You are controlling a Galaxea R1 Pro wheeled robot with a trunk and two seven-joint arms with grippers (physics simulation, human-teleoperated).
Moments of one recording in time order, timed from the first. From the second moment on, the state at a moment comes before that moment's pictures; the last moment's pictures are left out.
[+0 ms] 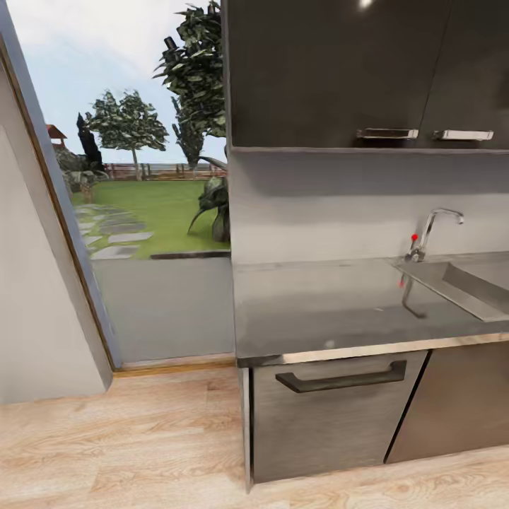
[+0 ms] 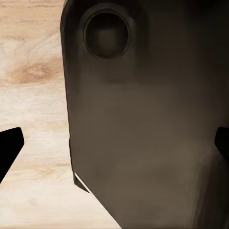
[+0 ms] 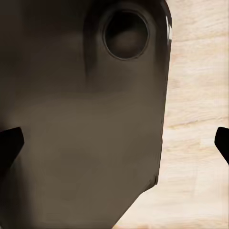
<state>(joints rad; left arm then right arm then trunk) 0.00 0.00 0.00 0.00 0.00 0.00 0.00 0.00 0.00 0.00 0.00 0.00 0.00 0.00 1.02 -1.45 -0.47</state>
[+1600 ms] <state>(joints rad) -0.04 0.02 0.01 -0.35 0.21 0.11 0.00 -0.16 -0.01 0.01 -0.43 0.00 -0.09 0.15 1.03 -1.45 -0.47</state>
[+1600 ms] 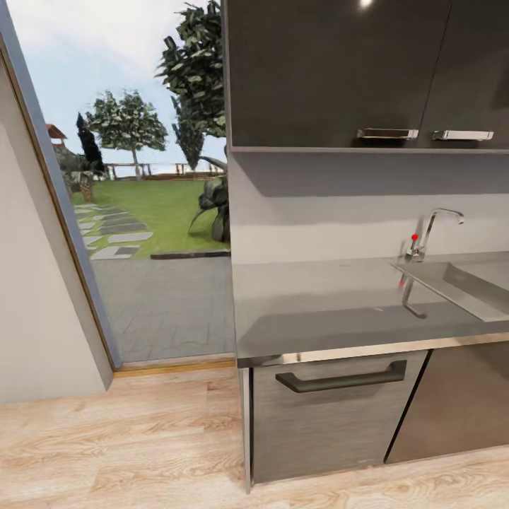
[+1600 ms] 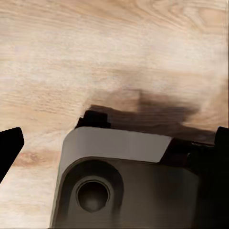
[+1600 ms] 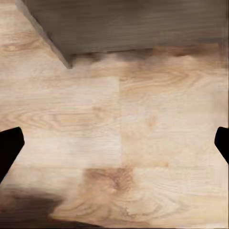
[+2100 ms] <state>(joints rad) 0.01 0.12 0.01 -1.22 0.23 0.12 -0.01 -0.15 -0.01 0.00 -1.09 0.01 0.10 0.23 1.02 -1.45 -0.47</state>
